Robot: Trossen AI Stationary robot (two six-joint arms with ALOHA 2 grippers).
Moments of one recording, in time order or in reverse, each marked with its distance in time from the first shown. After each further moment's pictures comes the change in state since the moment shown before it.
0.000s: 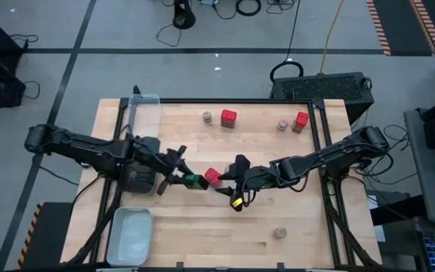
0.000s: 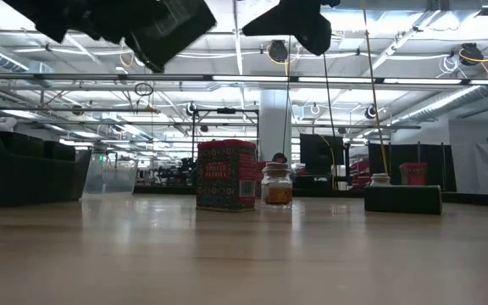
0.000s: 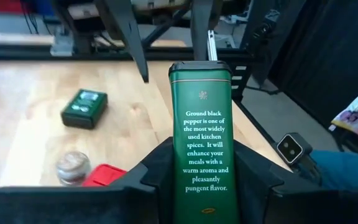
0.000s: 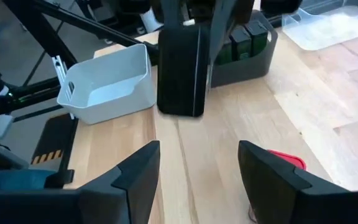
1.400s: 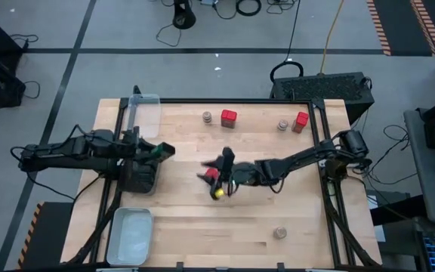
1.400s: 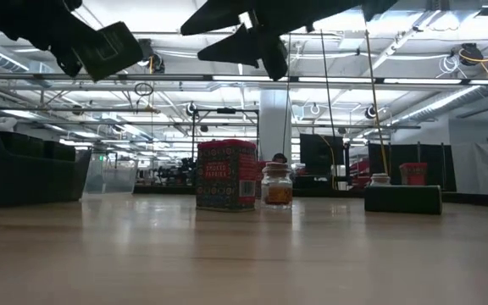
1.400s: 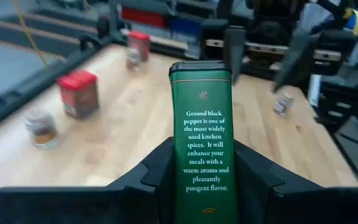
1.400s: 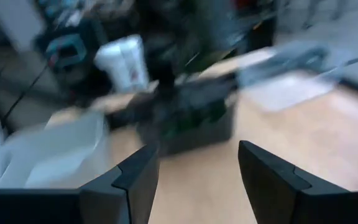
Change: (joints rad) left arm 0.092 -0.749 -0.118 -0.609 -0.391 -0.142; right arm -0.098 0.212 0.000 0.446 0.151 -0.106
